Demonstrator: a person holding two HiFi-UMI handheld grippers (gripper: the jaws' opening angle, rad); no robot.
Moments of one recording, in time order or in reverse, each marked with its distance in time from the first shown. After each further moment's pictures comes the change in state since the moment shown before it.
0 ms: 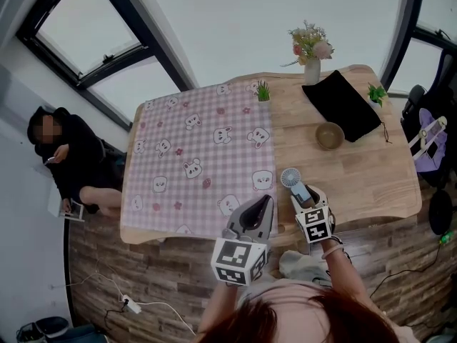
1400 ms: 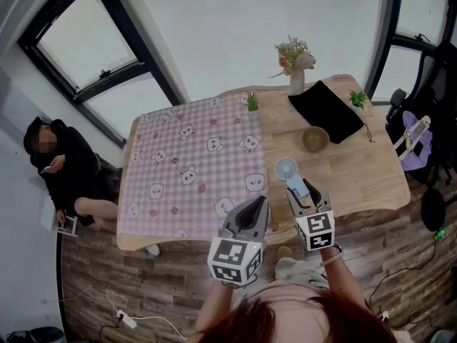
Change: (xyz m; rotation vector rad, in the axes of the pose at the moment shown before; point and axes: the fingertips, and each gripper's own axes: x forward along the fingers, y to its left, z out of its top) left arm -0.036 -0.025 0.007 0.050 -0.057 -0.061; right arm -0.104 0.008 0.091 0.012 -0.301 -0.108
